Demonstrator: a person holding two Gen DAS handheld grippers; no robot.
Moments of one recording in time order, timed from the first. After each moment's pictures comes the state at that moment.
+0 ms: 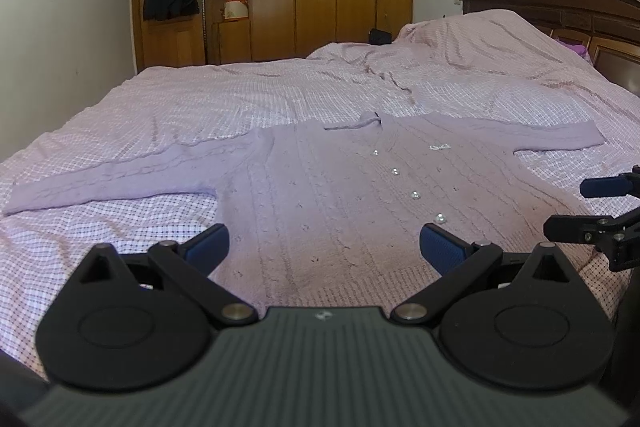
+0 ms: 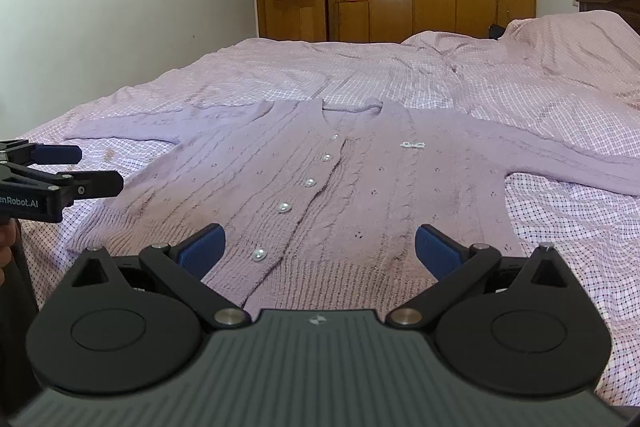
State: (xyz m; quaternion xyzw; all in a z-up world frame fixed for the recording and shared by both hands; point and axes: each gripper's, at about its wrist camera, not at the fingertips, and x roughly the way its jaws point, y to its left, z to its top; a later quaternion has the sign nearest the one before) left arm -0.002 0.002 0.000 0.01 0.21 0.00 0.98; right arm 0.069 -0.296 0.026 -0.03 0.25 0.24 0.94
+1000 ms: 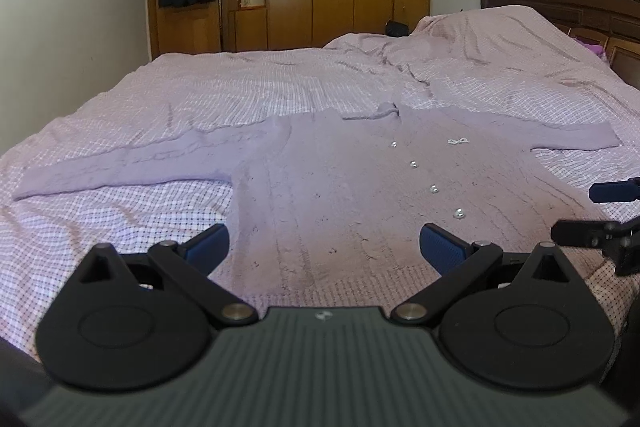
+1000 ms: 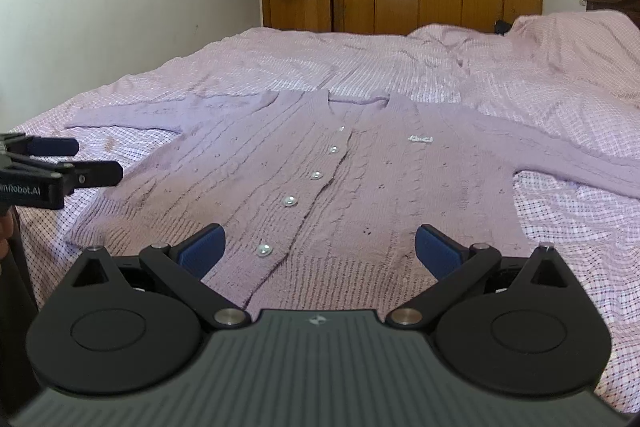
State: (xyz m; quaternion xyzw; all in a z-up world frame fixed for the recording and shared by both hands) left arm 0.004 0.009 -0.002 0.00 0.23 0.02 0.97; right arm 0.076 -0.289 0.026 -0.04 0.27 0.24 0.93
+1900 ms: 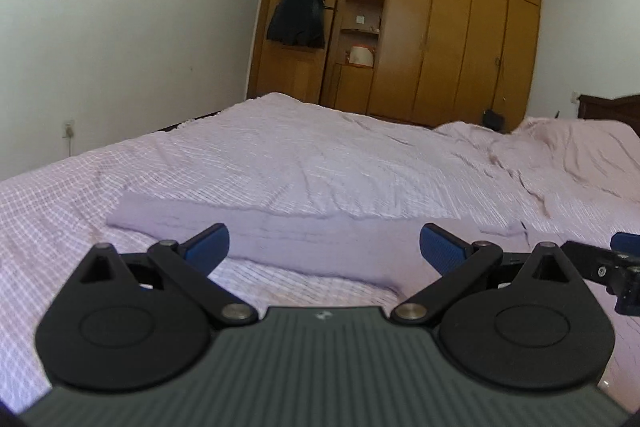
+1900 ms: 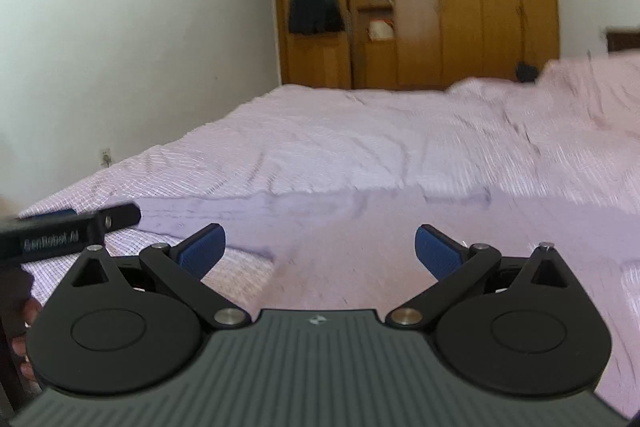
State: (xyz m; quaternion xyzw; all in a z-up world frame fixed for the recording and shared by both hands) left arm 0.018 0.176 0.043 -0.10 0.14 0.15 0.97; right arm 0.108 -0.081 0.100 -0.02 0.18 0.26 0.95
